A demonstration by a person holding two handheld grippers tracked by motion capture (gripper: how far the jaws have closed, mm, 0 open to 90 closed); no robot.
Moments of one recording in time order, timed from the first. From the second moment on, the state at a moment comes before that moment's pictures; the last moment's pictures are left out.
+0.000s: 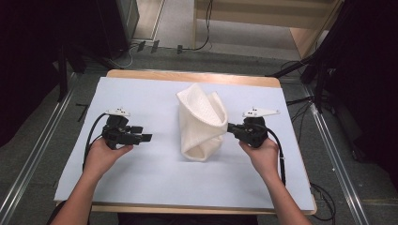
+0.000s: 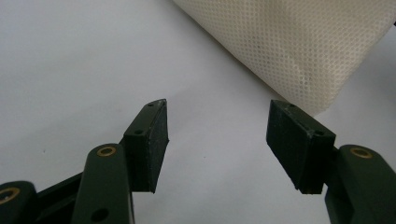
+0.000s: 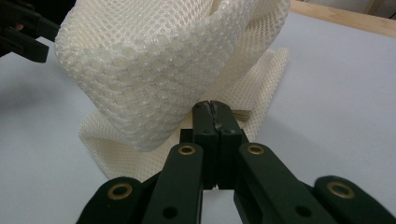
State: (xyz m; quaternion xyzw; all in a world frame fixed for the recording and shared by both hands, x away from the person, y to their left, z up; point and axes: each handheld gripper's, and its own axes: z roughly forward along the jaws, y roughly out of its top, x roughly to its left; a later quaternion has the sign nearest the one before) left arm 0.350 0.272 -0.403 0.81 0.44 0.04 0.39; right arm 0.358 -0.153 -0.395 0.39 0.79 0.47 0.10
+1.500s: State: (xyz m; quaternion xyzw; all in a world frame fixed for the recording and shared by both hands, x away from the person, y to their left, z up) left arm 0.324 0.307 -0.390 0.79 0.45 0.00 0.42; right arm 0.354 -0.139 -0.389 0.37 0.80 0.46 0.10
